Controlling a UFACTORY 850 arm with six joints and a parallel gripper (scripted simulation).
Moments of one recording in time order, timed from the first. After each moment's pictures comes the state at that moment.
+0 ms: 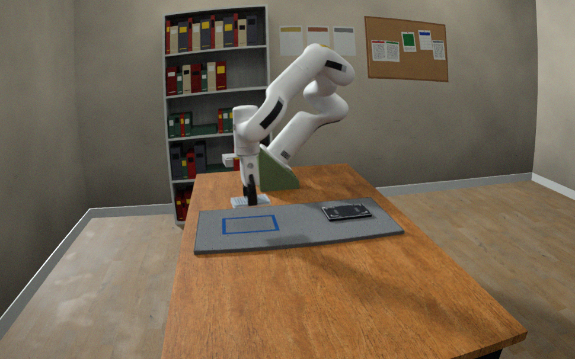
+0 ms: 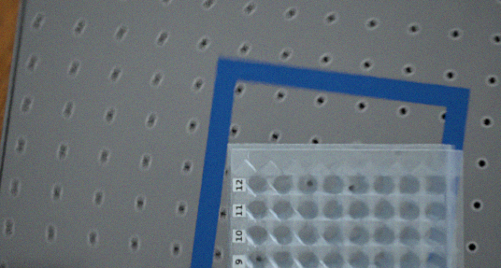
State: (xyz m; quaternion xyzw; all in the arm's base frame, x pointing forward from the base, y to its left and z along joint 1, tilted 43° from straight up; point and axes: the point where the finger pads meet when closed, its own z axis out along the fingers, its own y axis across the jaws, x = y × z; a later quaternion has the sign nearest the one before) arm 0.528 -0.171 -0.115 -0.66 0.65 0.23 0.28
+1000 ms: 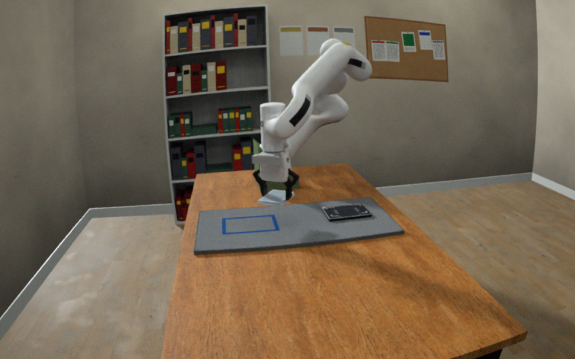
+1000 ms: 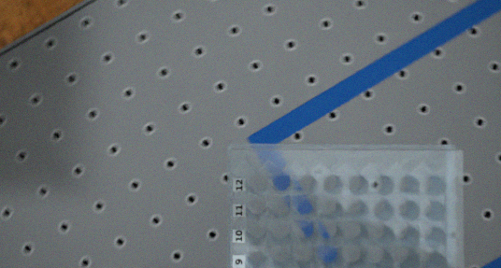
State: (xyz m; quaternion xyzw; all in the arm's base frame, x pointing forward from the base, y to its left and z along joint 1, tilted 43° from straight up) arm 0.531 -0.107 -0.051 -0.88 0.30 0.09 0.36
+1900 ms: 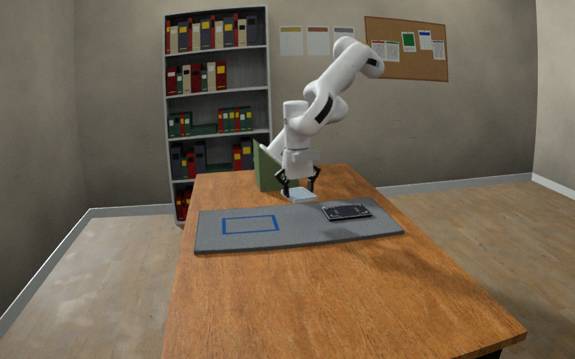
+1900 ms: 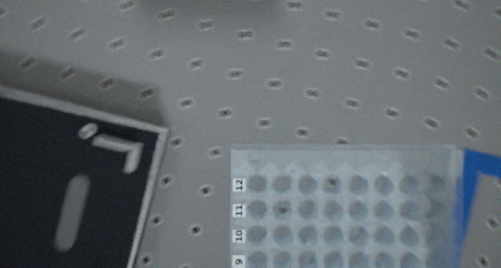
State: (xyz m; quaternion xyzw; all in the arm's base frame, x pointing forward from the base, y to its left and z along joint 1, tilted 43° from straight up) arm 0.533 -0.051 0.005 -0.93 -0.06 -0.06 0.36
